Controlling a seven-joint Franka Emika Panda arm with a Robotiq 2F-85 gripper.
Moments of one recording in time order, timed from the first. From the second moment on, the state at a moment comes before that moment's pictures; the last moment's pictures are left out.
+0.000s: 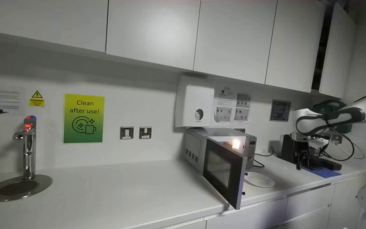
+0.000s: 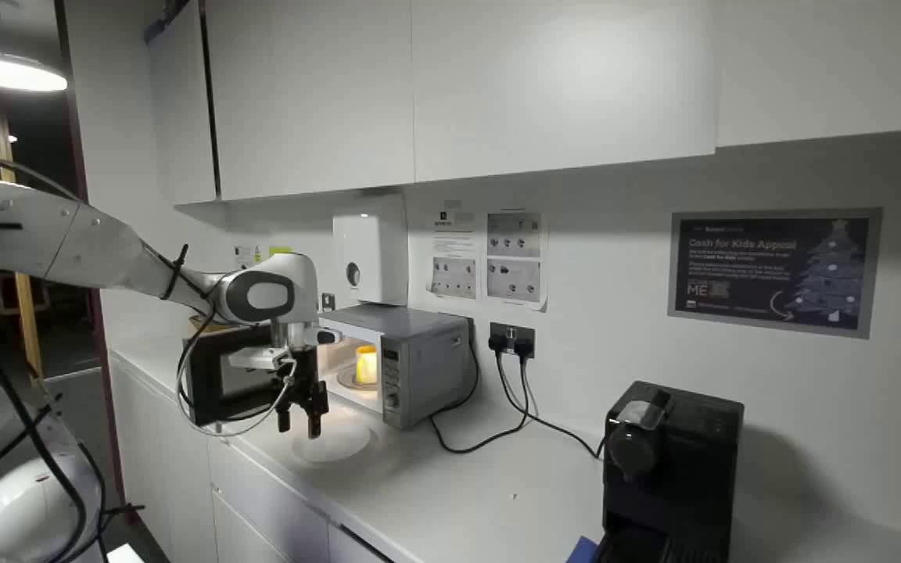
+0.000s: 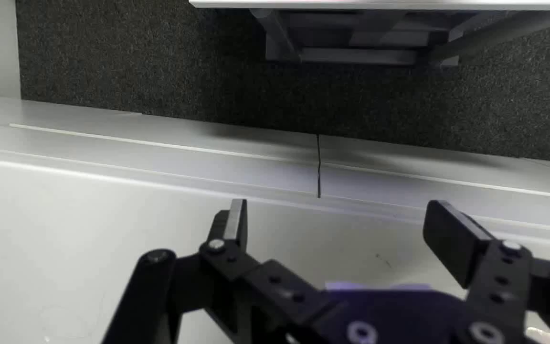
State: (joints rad) arm -0.11 -0.55 -0.10 -2.56 -0.23 1.92 -0.15
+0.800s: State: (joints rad) arm -0.04 -0.49 -0.09 -2.54 -0.18 2.14 -0.14
